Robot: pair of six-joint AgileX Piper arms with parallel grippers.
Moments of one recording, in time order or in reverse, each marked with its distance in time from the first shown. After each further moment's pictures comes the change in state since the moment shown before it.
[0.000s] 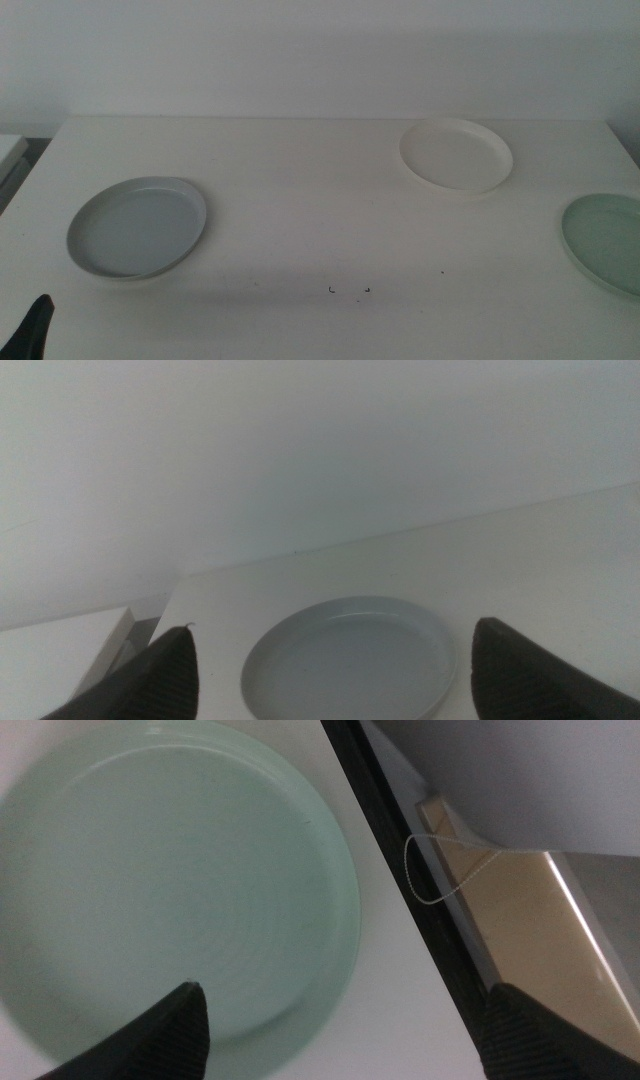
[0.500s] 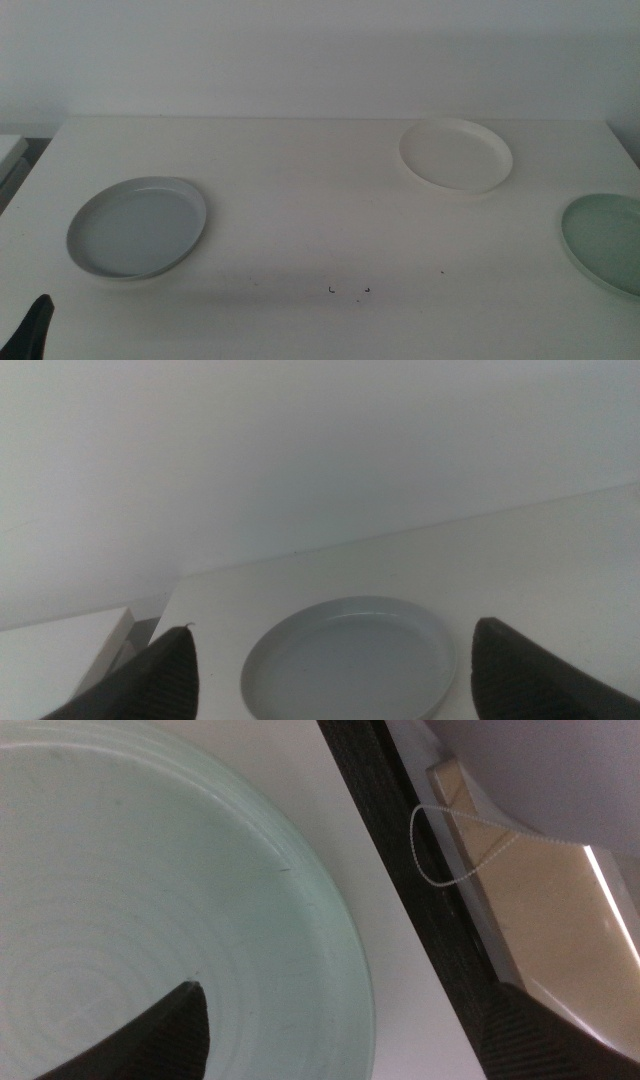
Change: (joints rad) left arm 0.000 0.000 0.000 0.000 0.000 0.000; right arm -0.006 0.252 -0.001 -0.009 -0.134 0.007
